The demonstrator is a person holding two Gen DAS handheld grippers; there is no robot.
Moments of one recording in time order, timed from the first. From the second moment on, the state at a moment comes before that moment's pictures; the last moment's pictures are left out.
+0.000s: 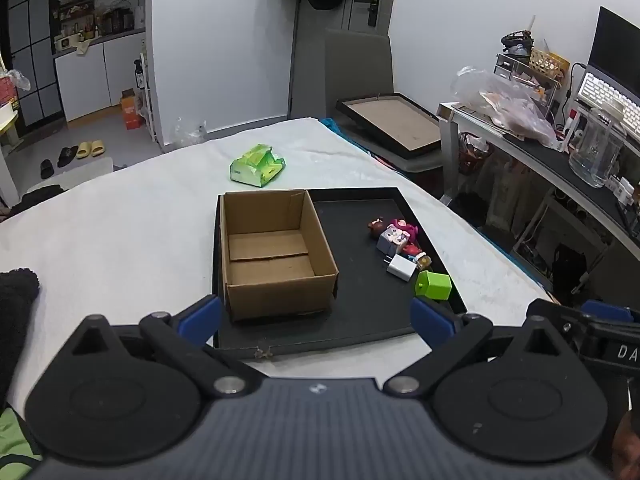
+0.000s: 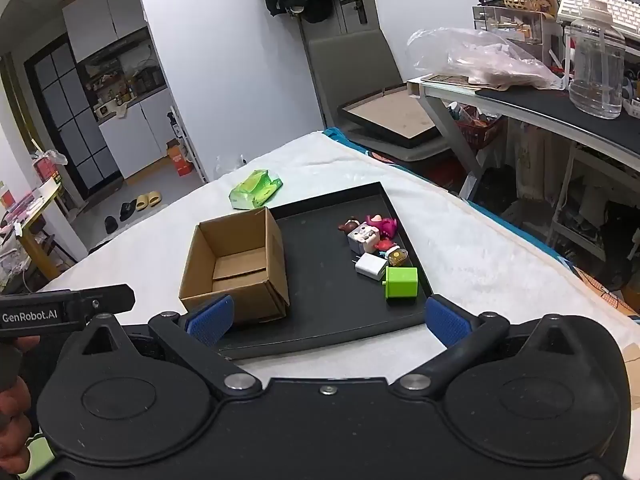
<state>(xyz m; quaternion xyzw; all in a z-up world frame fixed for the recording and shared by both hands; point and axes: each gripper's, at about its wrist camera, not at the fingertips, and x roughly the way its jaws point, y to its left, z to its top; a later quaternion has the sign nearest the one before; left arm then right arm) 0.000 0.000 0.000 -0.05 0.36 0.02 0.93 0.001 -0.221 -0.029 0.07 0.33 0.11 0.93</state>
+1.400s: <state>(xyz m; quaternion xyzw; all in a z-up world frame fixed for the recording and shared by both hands) -0.007 0.005 -0.010 -0.05 0.37 0.02 0.93 -0.002 -0.219 -0.032 0.05 0.33 0.10 0.94</state>
